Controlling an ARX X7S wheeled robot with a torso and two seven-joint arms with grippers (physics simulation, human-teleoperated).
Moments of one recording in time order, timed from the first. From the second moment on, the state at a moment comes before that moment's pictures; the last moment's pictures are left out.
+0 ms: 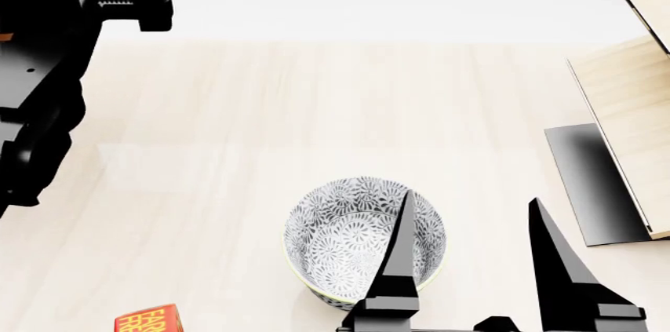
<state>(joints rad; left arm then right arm) -1.47 -0.08 0.59 -1.30 -0.53 -0.06 -0.20 0.05 0.31 -0.12 -0.85 0.49 0.40 0.39</state>
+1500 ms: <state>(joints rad) -1.38 -0.26 0.19 -1.23 -0.08 -0.16 -0.19 0.06 0.35 -0.18 -0.83 0.49 0.37 0.43</state>
